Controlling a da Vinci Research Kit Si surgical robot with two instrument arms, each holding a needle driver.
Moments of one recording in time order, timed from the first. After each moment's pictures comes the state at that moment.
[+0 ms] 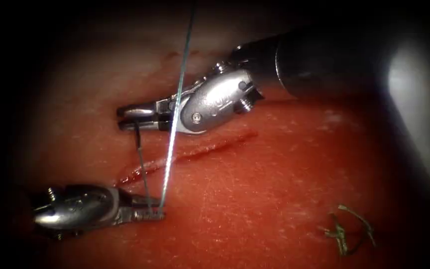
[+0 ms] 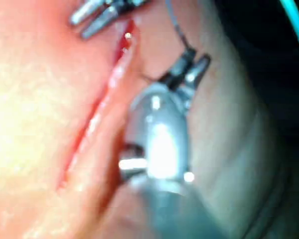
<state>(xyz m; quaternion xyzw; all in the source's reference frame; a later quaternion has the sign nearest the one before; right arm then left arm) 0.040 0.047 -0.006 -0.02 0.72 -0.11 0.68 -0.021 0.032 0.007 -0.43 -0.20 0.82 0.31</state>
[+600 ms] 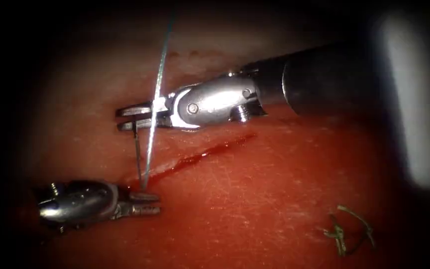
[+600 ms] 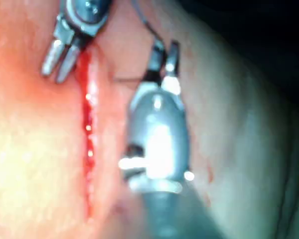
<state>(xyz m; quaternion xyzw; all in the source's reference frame) 0.040 0.048 -0.005 0.08 0.70 -0.01 0.71 -0.020 0.032 0.009 -0.41 -0.20 0.83 0.32</state>
